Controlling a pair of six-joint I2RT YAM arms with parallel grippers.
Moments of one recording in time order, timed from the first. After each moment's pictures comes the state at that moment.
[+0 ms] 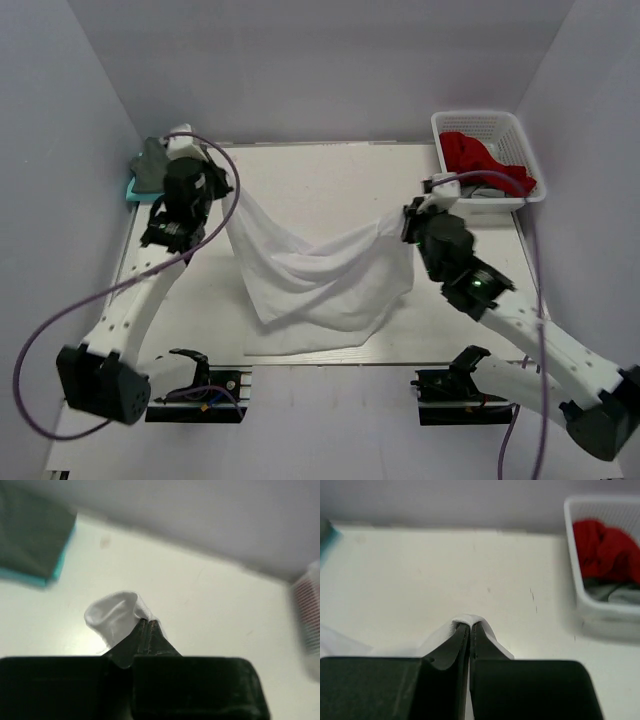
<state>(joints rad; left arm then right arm) -0.26 1.07 1.14 -0.18 -0.25 -0.40 0.74 0.82 0.87 -0.11 0.54 0.13</state>
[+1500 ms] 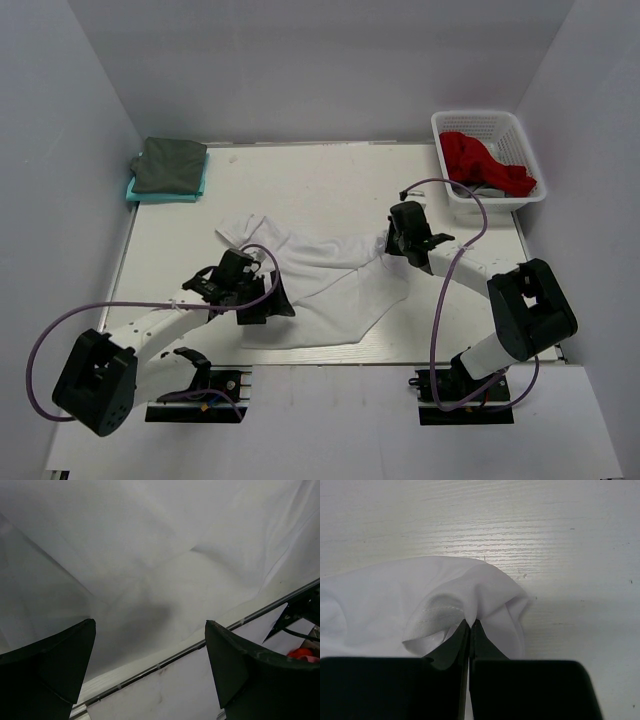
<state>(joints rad) -0.51 1.09 0.48 -0.40 0.33 -0.68 0.49 1.52 0.80 -0.06 0.25 0.44</state>
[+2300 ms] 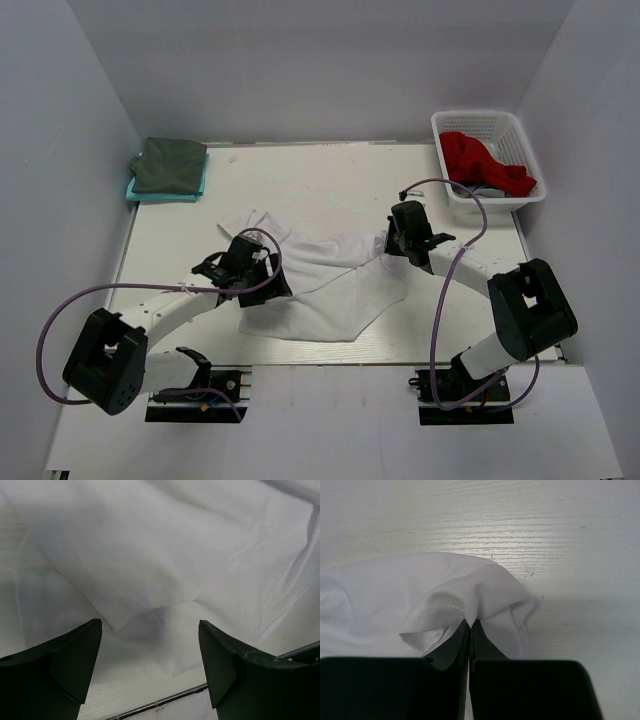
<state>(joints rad) -0.53 1.22 0.58 -0.35 0.14 -0.73 0.48 1.51 0.80 -0.06 0.20 0.44</state>
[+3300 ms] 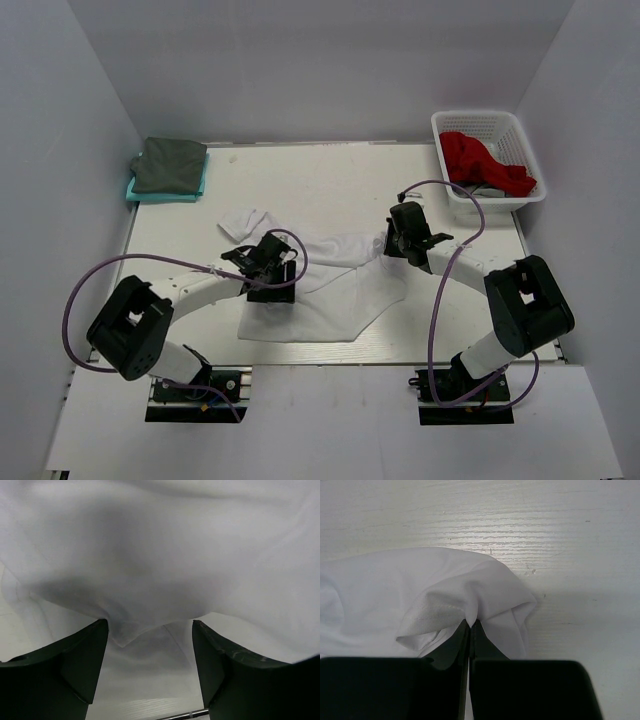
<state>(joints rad) -0.67 1.43 0.74 -0.47 -0.05 -0.58 0.48 1.54 0.80 -0.06 0.20 0.44</state>
